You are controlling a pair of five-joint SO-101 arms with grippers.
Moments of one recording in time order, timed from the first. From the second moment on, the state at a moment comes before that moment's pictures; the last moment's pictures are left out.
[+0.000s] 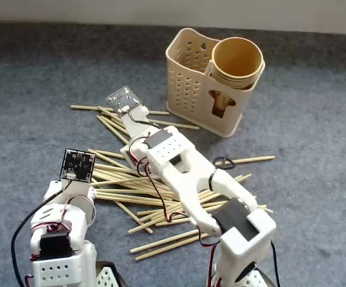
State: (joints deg) left arm -13.8 -103.3 92.4 64.5 -13.8; right arm -42.3 11.8 15.8 40.8 5.4
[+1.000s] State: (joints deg) left arm -13.8 -103.3 92.4 64.5 -13.8; right arm -39.7 6.5 7.3 58.7 5.5
